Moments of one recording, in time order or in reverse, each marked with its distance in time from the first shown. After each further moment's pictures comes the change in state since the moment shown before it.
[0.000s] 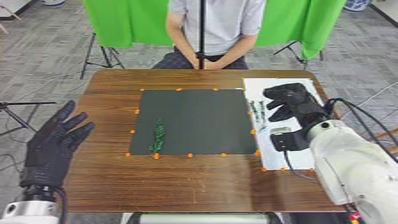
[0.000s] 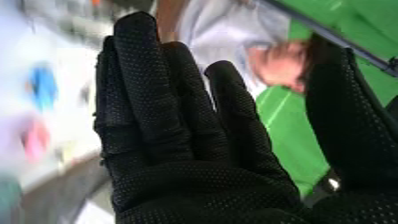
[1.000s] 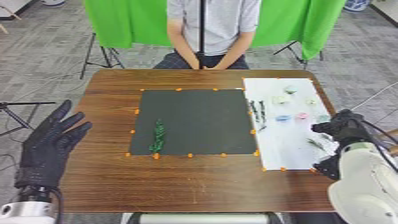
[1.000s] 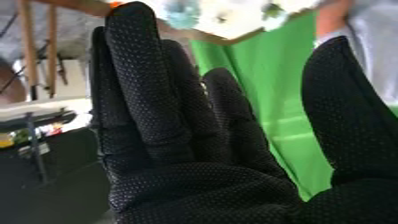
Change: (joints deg) left arm 1.1 -0.2 -1.3 -0.2 -0.2 0.0 0.0; right arm -13.6 5.4 6.9 -1.8 -29.0 -16.0 25.7
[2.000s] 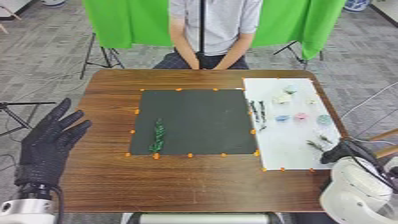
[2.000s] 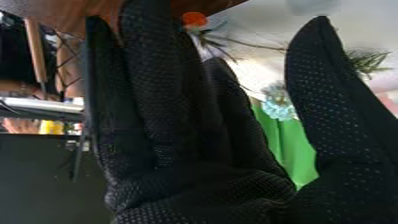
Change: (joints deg) left arm -1.2 -0.5 0.1 0.0 0.1 -0.1 -1.1; right arm 7.9 6.0 -15.5 12.0 2.3 -2.2 8.8
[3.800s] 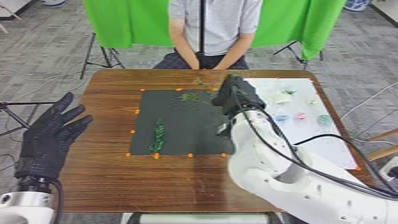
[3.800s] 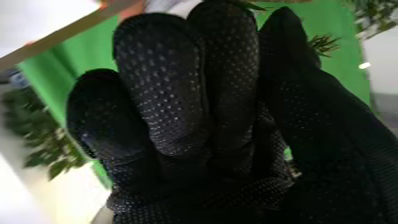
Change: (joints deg) left arm -2.0 -0.2 -1.3 -0.6 1.6 -0.4 -4.3; right arm 46.1 -23.7 -41.4 4.8 -8.4 10.3 -13.9
